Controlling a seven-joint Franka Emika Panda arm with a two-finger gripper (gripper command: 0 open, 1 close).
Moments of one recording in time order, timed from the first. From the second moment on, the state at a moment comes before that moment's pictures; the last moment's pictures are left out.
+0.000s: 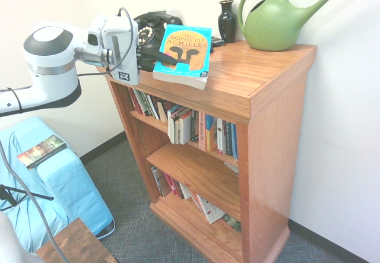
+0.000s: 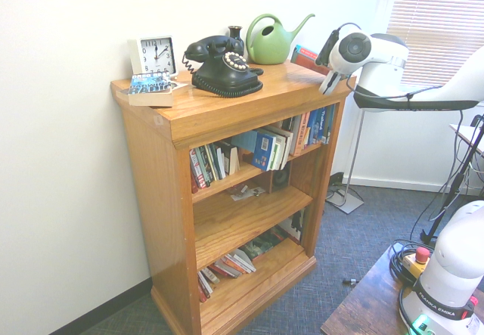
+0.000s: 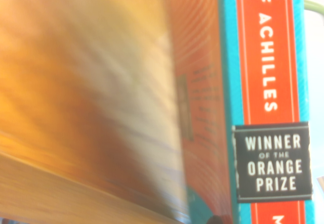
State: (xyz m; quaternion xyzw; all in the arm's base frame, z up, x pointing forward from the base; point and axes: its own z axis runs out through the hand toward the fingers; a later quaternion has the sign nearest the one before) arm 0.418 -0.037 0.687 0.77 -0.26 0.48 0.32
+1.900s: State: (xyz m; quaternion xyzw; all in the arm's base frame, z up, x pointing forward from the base) arm 0.296 0.105 0.536 0.88 -0.20 0.43 0.07
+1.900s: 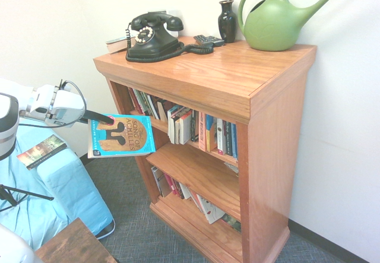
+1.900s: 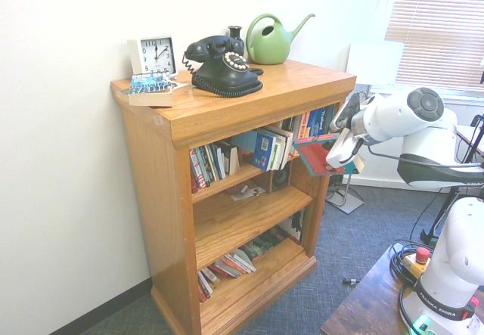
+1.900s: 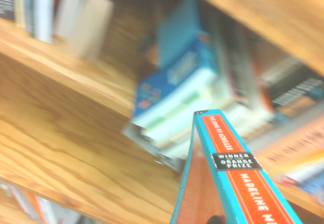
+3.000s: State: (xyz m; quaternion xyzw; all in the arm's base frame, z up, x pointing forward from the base) arm 0.374 0.116 0.506 0.85 -0.13 0.50 -0.02
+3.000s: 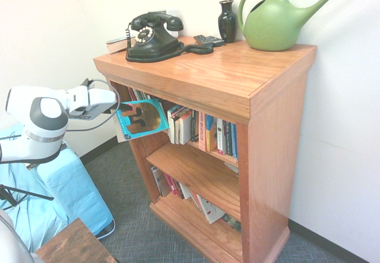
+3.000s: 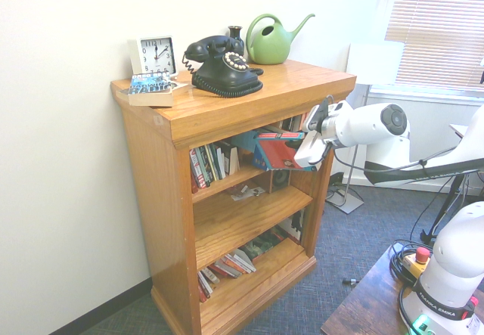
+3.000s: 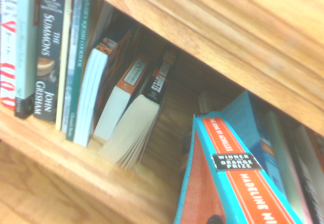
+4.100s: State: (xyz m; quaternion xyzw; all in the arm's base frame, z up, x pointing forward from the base) arm 0.440 0.107 0.476 0.84 -0.13 0.52 -0.01
